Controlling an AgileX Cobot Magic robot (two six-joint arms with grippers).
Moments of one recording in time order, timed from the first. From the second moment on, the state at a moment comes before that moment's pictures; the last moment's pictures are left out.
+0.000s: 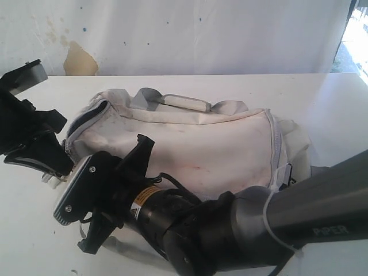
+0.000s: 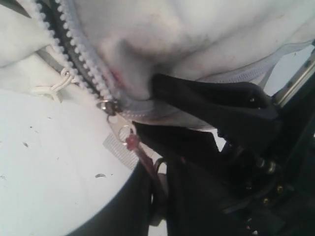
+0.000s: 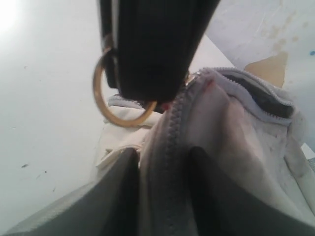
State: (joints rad) left arm -0.16 1.49 -1.05 -0.62 1.19 0.38; right arm 1.10 1.92 -0.87 0.32 -0.69 -0.75
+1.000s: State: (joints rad) left arm -0.17 1.45 -1.09 -0.44 0.89 0.30; right arm 1.10 1.90 -0.88 0.52 -0.58 -0.90
